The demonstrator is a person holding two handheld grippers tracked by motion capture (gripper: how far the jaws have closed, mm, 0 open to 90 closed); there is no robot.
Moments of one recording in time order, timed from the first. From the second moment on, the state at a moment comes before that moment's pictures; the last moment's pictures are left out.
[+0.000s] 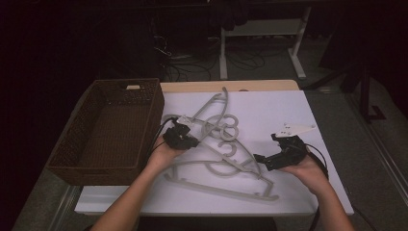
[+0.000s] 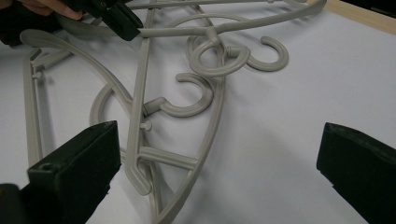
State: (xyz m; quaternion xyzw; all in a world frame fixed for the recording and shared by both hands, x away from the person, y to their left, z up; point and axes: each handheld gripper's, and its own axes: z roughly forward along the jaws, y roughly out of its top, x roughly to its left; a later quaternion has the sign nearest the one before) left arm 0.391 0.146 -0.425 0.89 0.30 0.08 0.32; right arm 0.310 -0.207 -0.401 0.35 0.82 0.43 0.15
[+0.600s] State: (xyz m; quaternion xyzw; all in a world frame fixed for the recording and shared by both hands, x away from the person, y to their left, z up) left arm 0.360 0.102 -0.415 0.91 0.26 0.05 0.33; right arm 0.310 -0.208 -0.400 0.35 0.82 0.43 0.14
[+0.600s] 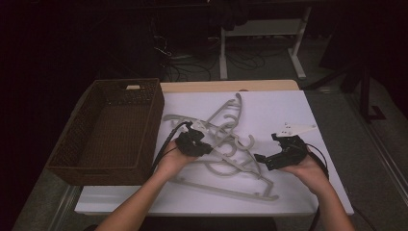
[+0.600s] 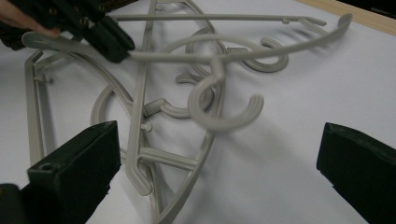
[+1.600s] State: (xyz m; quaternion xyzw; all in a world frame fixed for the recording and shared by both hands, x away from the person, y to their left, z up) left arm 0.401 0.147 -0.419 0.89 0.33 0.10 0.29; right arm 0.310 -0.212 -0.399 0.36 0.81 0.44 0.14
